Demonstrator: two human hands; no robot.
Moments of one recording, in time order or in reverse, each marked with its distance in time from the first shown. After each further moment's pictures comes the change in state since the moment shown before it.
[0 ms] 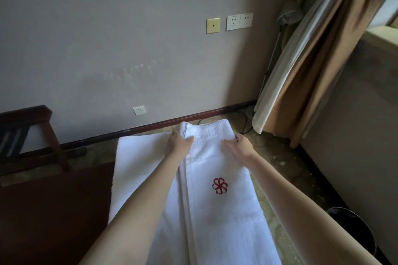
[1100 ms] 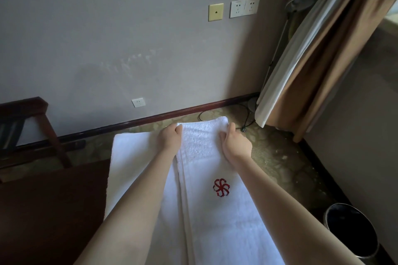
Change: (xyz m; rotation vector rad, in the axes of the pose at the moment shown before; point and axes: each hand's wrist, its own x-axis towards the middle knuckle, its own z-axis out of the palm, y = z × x) left_hand 0.037 -0.020 -0.003 0.012 0.146 0.142; right_hand 0.017 0.000 0.035 -0.783 0.187 -0.230
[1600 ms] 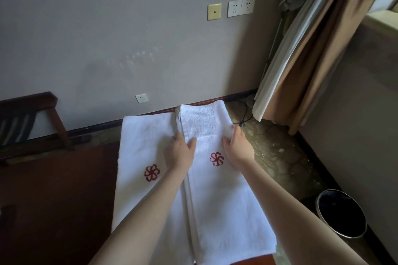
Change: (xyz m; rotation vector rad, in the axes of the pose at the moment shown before) left_hand -0.129 -0.003 0.007 0.195 0.089 0.068; right_hand -0.089 0.026 -0.010 0.189 -0.006 0.029
